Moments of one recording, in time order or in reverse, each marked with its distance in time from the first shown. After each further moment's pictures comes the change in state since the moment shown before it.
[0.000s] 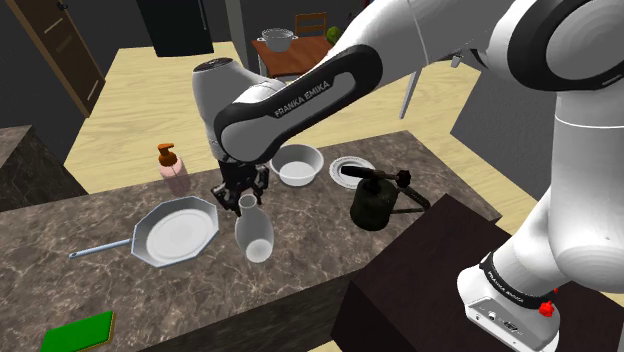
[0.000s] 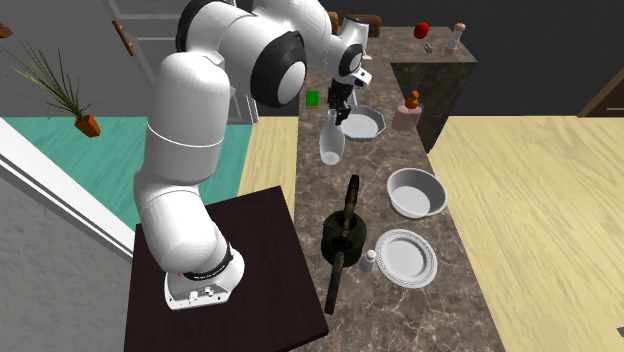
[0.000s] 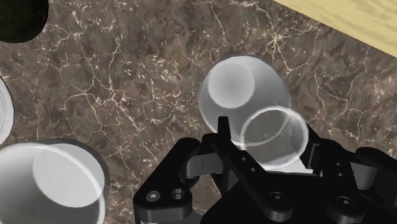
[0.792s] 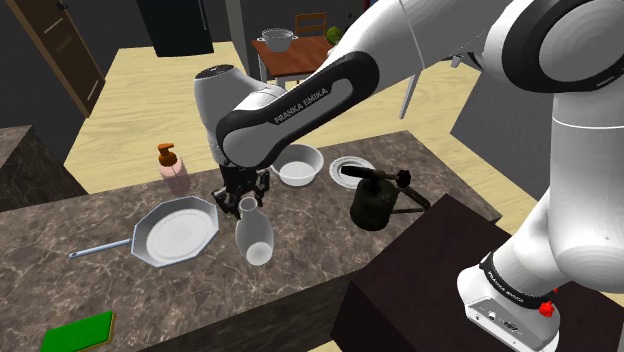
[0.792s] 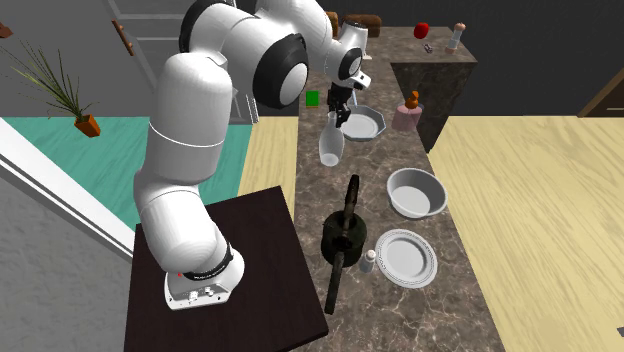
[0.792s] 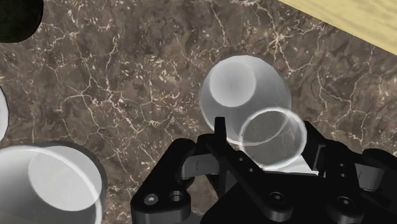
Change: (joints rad) arm 0.003 0.015 -0.004 -0.008 -0.006 0.023 0.003
